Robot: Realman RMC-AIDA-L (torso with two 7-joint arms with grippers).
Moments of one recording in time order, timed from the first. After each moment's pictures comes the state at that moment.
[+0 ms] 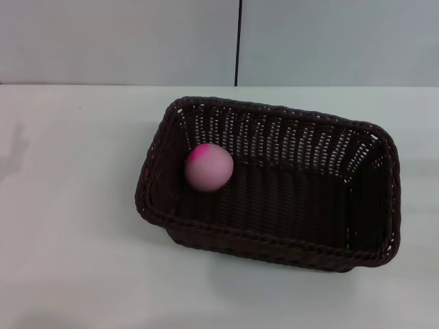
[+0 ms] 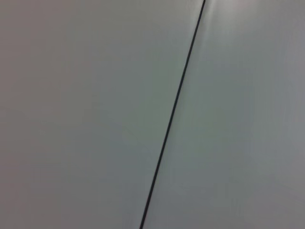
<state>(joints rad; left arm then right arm) -0.27 -2.07 0.01 0.00 1.27 1.82 -0.58 0.26 2.07 -0.24 -0.21 -1.17 -1.54 1.14</state>
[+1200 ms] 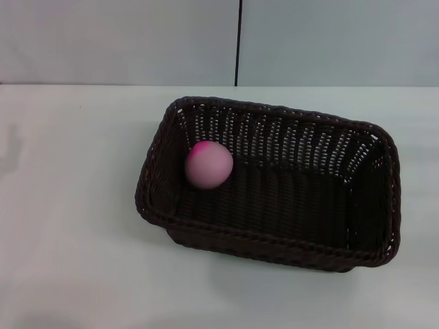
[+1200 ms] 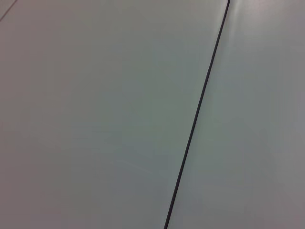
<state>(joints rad) -0.28 -2.07 -0.06 -0.09 1.27 1.80 -0.49 0.32 2.07 -0.10 -0.22 -1.17 -1.52 0.99</state>
